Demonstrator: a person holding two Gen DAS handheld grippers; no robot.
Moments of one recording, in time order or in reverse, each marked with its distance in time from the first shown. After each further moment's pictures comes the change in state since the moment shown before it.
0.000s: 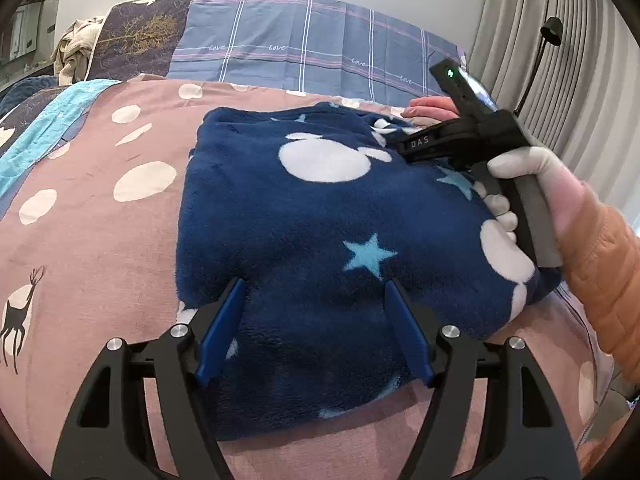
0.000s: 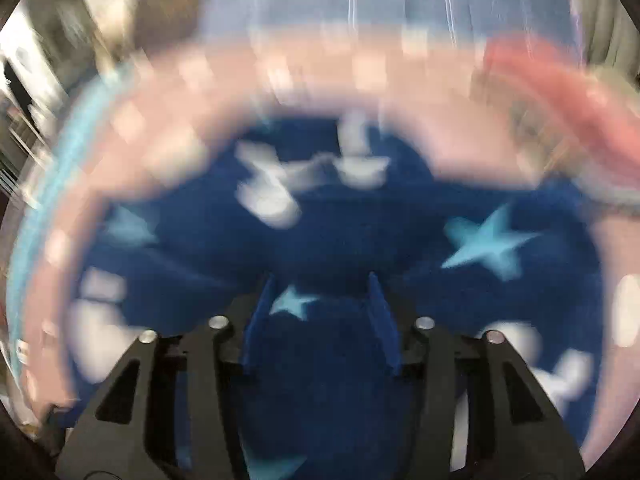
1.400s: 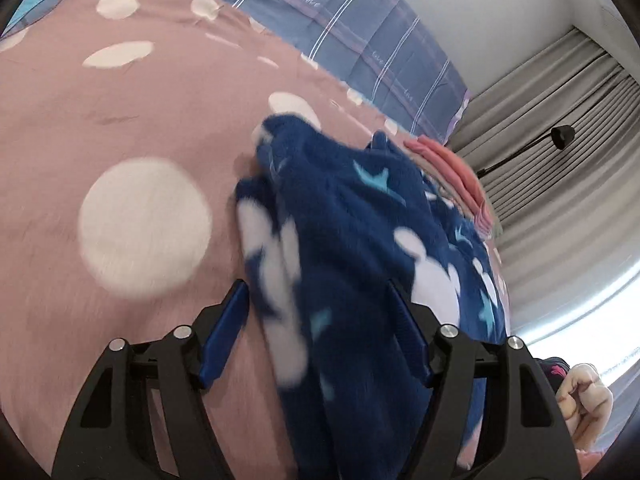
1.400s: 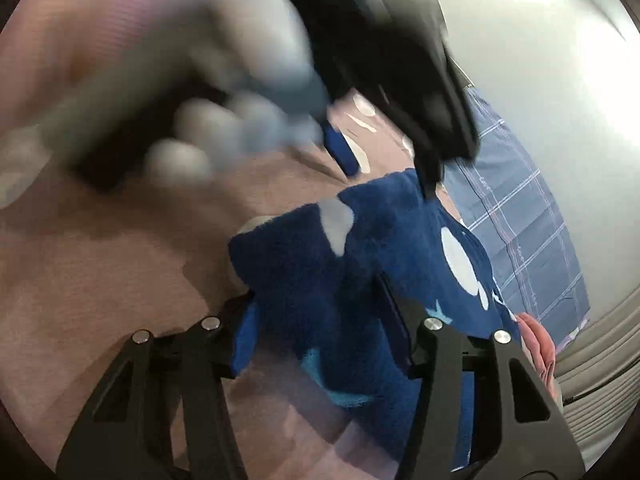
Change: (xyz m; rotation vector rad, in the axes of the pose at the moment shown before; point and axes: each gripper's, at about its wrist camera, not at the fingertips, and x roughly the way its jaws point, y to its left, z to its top) left arm 0.094 0.136 0.072 -0.361 0.166 -0.370; right arm -0.064 0.256 -0.236 -1.039 -0.395 -0.215
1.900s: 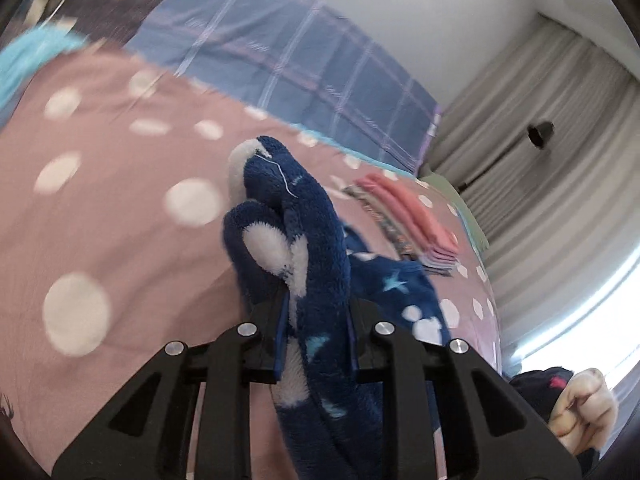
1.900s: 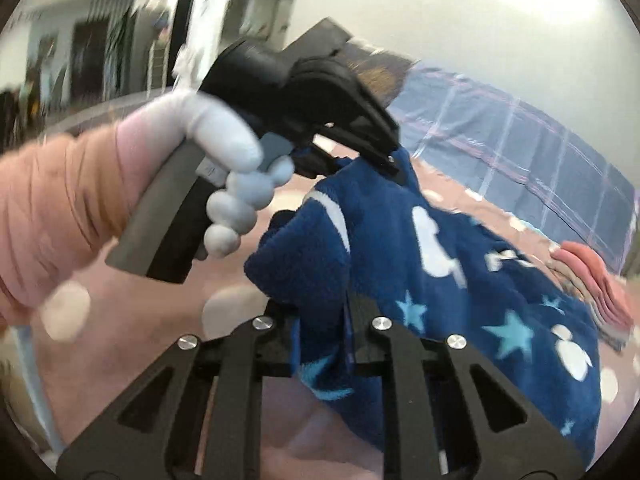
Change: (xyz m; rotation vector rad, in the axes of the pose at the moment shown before) left arm -0.017 -0.143 0.038 0.135 -0.100 0.013; right arm -0.063 -0.130 -0.036 0.556 -0.215 0.137
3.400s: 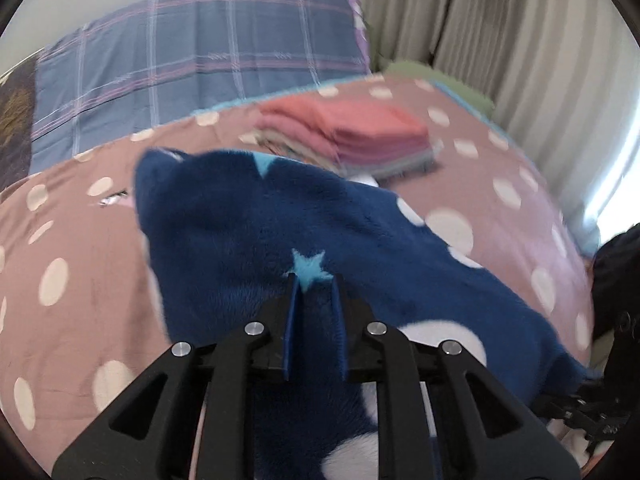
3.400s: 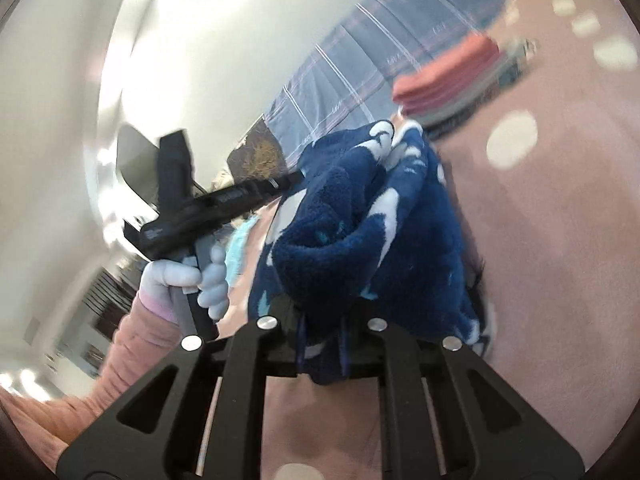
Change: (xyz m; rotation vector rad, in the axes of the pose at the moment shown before) left arm 0.173 -0.196 -0.073 0.545 0.200 0.169; right arm -0.128 -0.284 -0.168 0.918 -0.094 0.172
